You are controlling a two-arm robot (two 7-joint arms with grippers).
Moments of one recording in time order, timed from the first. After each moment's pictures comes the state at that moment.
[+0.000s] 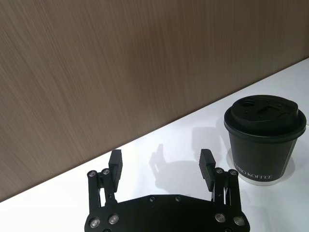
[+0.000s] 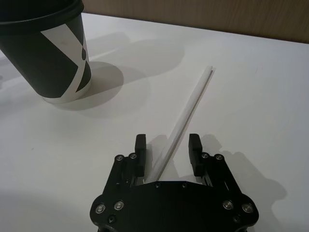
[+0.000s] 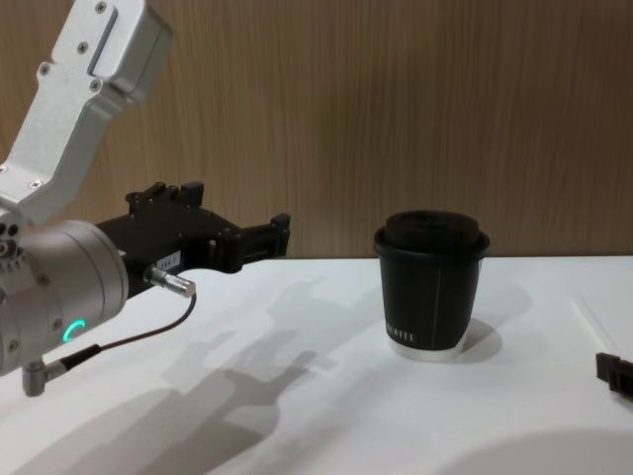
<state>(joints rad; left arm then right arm) -0.24 0.38 0.45 -1.63 -0.20 0.01 -0.01 0.03 0.35 -0.16 -1.59 0.25 0.23 0.21</state>
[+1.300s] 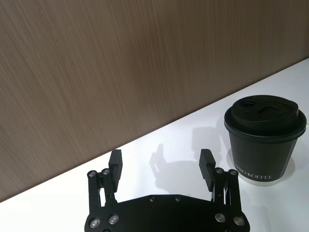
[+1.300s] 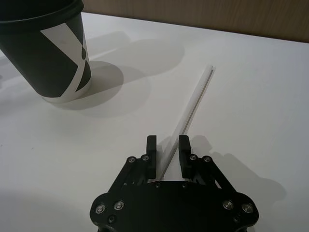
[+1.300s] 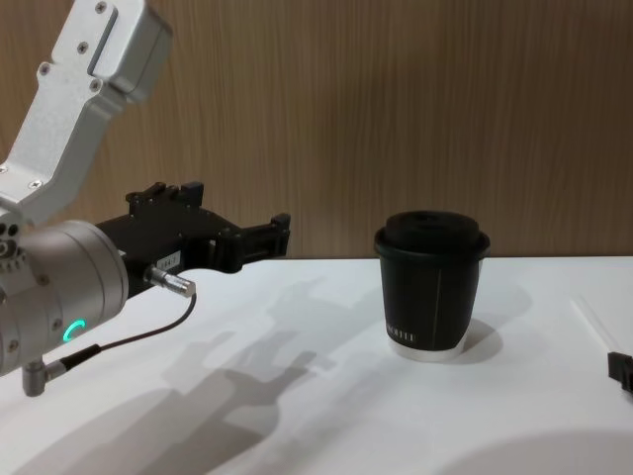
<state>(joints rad) -0.24 0.38 0.45 -1.63 -0.20 0.01 -0.01 0.03 0.35 -0.16 -1.58 0.25 0.23 0.21</state>
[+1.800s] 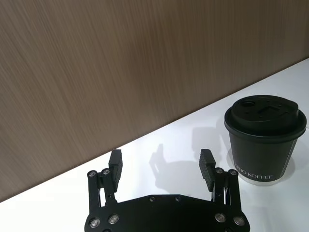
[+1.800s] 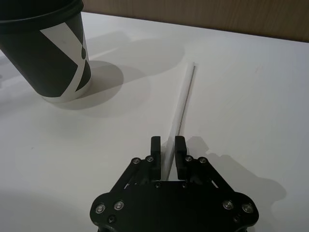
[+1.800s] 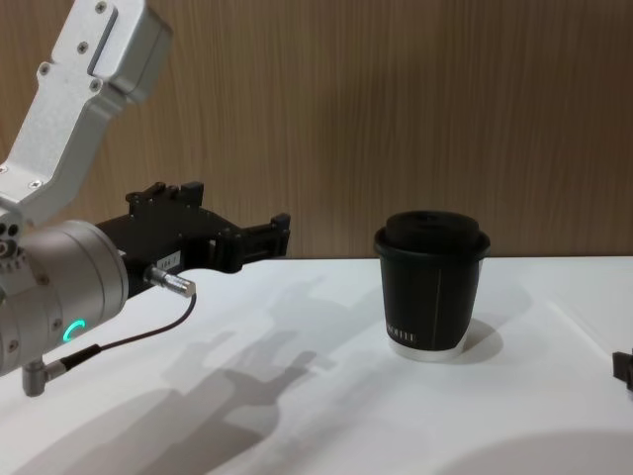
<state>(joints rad) -0.24 0.38 0.45 -1.63 -0.20 0.01 -0.01 0.03 0.35 -0.16 -1.58 0.25 0.23 0.21</state>
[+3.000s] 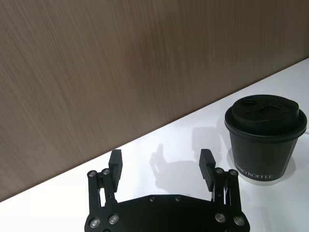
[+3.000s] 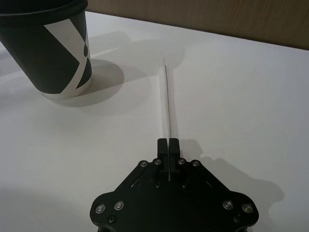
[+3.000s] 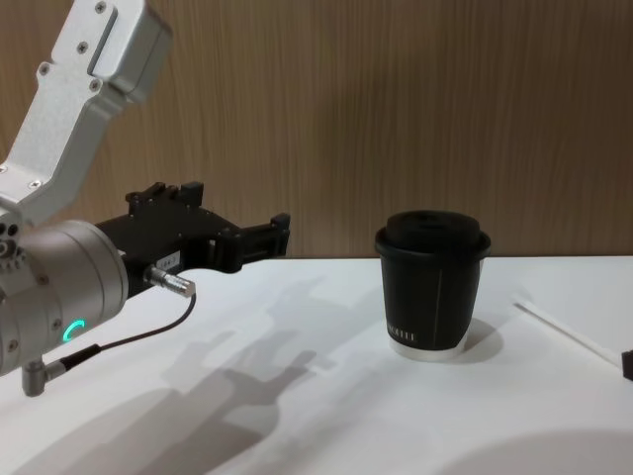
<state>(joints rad) -0.24 0.38 0.45 -1.63 -0.20 0.01 -0.01 0.03 0.36 -0.16 -1.58 0.21 0.20 0.21</state>
